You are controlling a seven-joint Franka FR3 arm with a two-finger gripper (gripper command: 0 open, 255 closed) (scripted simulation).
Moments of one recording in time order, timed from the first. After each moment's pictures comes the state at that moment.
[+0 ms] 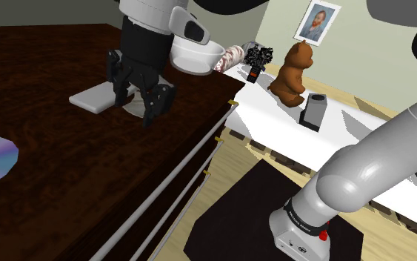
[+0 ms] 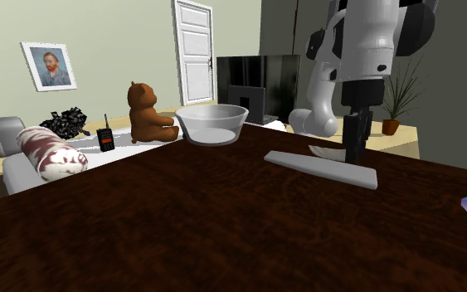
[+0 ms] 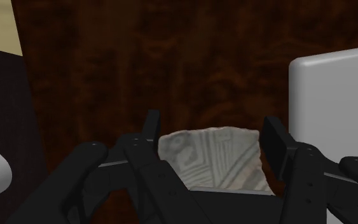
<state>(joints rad) -0.09 -0.19 0.75 -1.93 0.22 1.92 1.96</state>
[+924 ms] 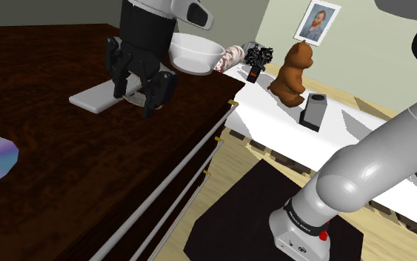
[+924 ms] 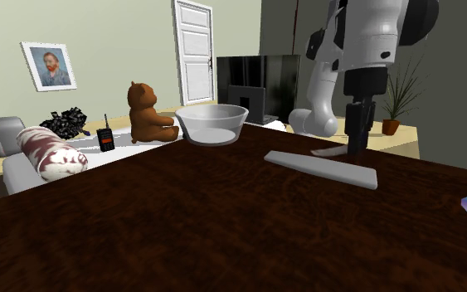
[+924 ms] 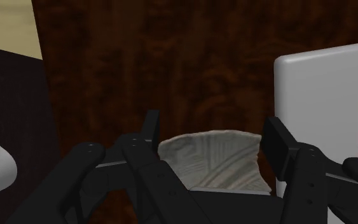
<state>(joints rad) -0.09 -0.19 0.75 -1.87 0.22 1.87 1.96</state>
